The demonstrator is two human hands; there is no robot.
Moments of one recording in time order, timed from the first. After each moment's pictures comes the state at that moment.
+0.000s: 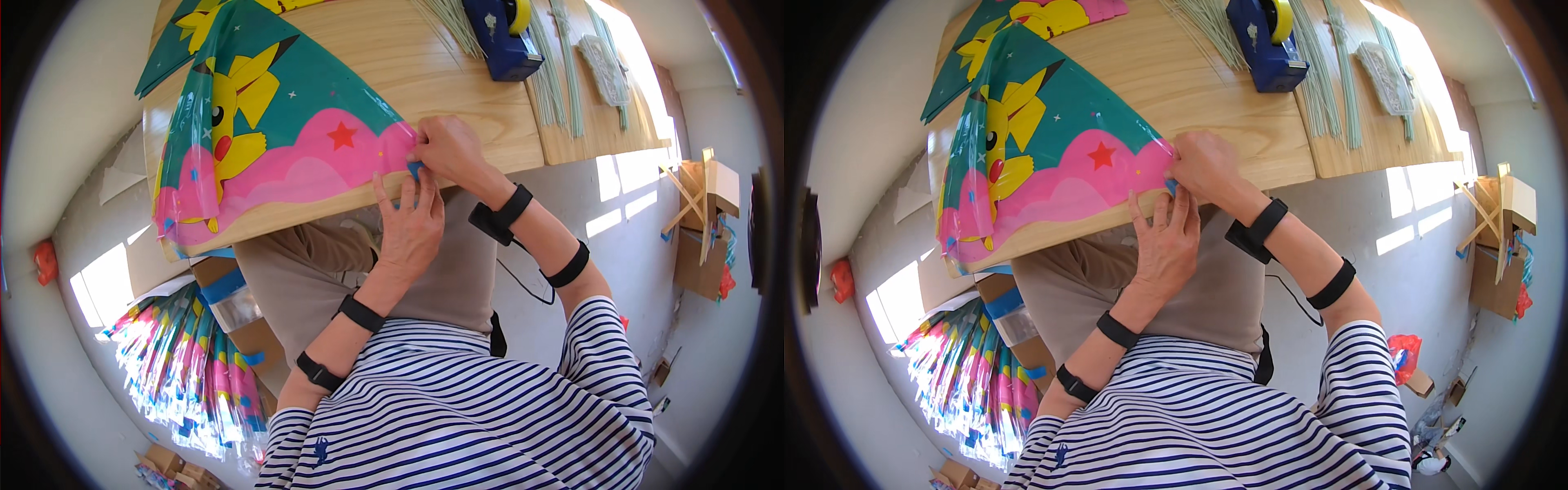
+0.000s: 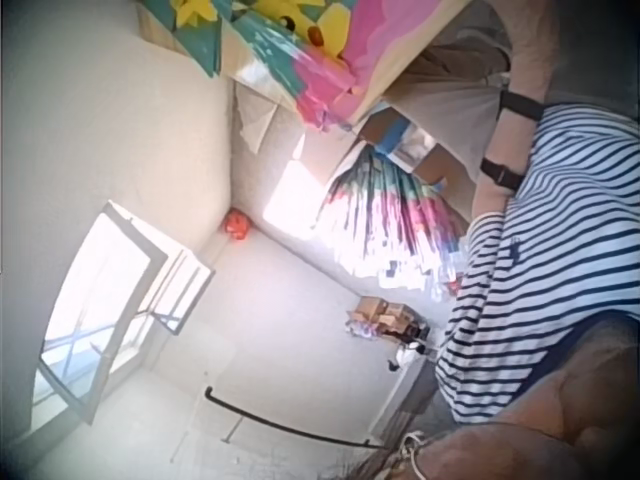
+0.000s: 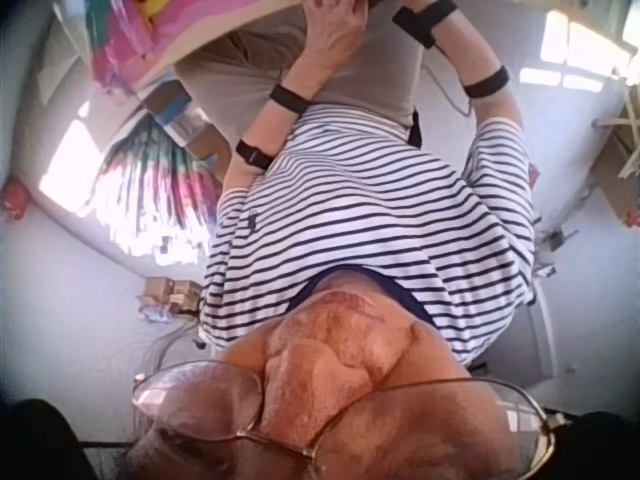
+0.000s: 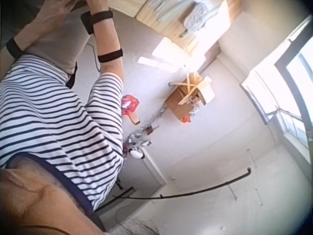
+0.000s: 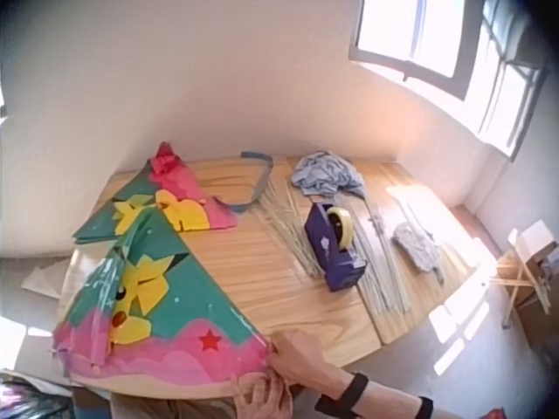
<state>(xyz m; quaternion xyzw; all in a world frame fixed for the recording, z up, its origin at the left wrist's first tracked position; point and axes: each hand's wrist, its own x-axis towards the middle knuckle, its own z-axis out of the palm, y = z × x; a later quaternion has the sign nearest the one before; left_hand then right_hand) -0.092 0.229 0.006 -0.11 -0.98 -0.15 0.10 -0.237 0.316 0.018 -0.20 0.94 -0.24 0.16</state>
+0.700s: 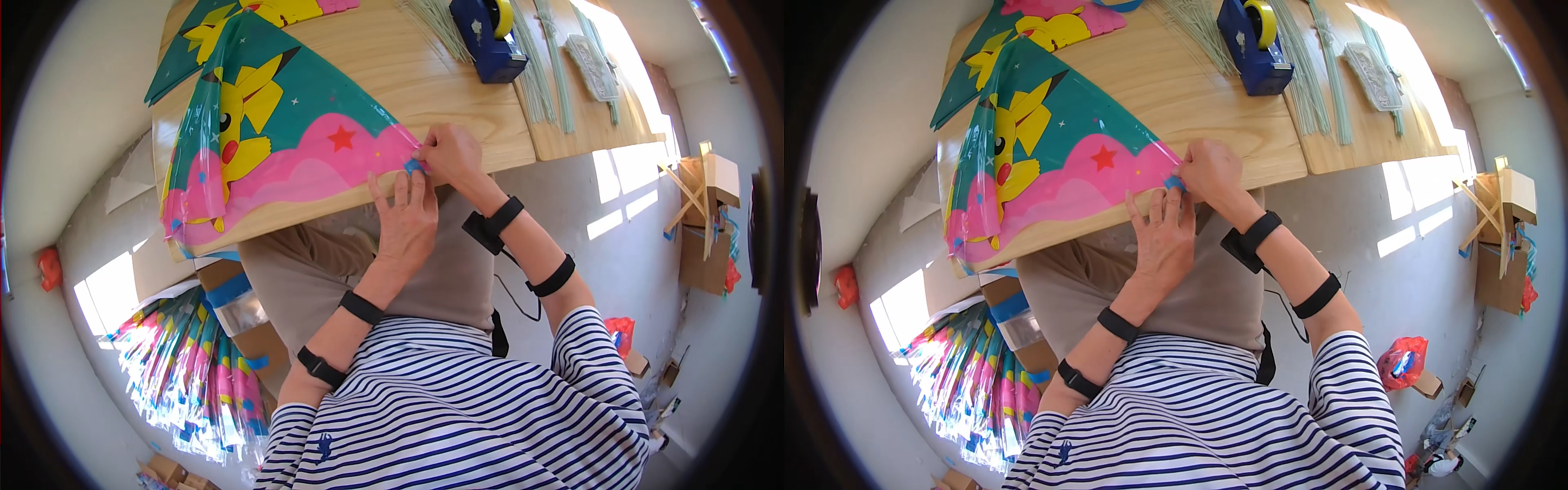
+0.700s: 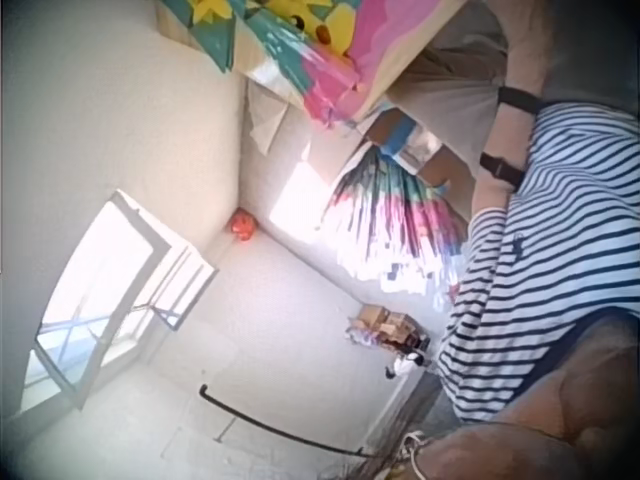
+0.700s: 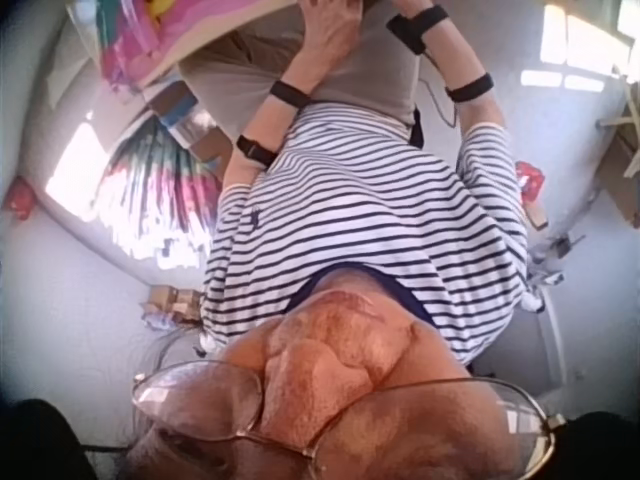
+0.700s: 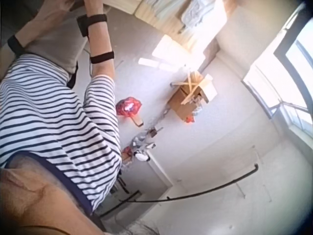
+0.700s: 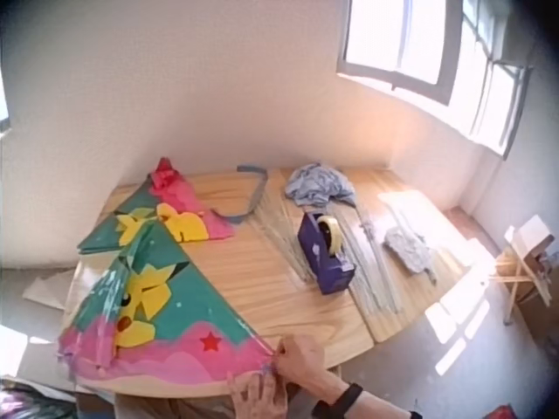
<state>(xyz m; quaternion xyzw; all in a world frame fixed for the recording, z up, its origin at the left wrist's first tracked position) -0.090 0.232 0.010 -0.09 -0.98 -0.14 0.11 -0.222 0.329 0.010 -0.08 0.95 -0.25 0.14</state>
